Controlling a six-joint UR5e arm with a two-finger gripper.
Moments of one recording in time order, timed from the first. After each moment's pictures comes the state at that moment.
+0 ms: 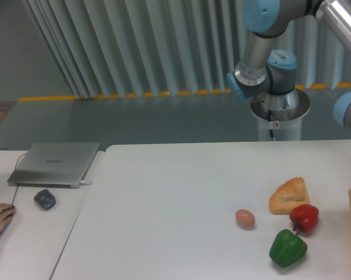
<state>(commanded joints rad) 2.64 -2.03 -1.39 -1.23 1.66 2.33</state>
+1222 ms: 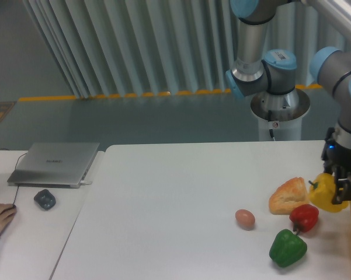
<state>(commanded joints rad) 2.49 -1.93 -1.37 -1.39 1.43 1.63</state>
